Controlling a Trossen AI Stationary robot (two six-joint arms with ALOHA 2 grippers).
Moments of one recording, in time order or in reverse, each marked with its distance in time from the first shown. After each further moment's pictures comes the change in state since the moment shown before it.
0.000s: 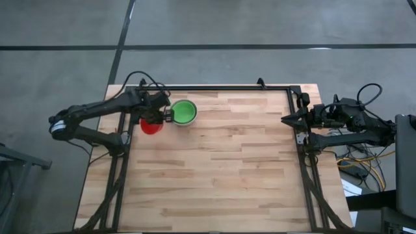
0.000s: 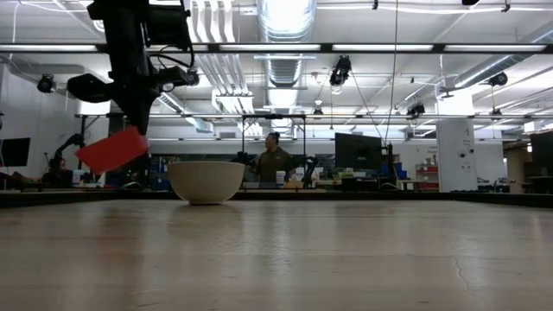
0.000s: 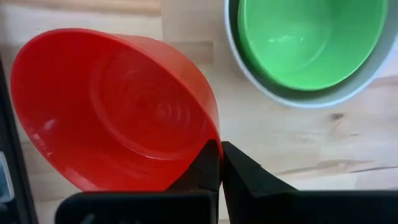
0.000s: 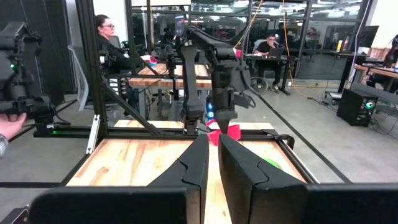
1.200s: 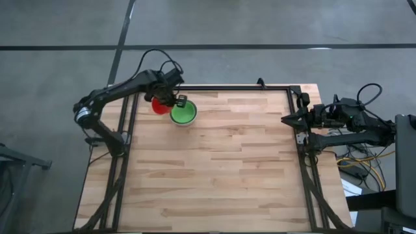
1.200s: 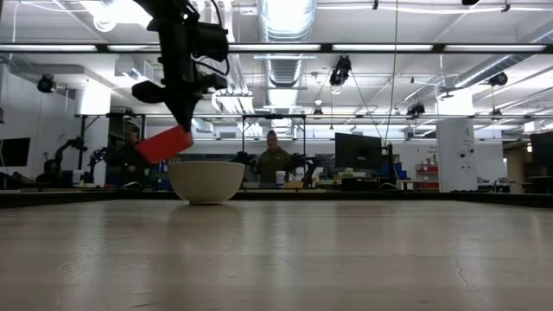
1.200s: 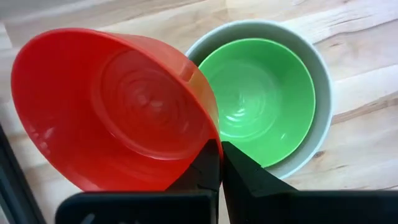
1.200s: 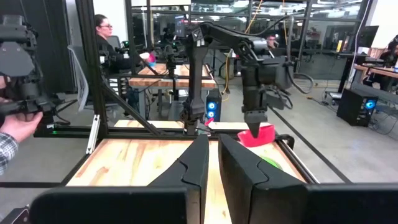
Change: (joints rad) left arm 0.167 0.326 0.367 -0.048 -0.005 0.404; right arm 0.000 0.000 0.000 0.000 0.000 0.000
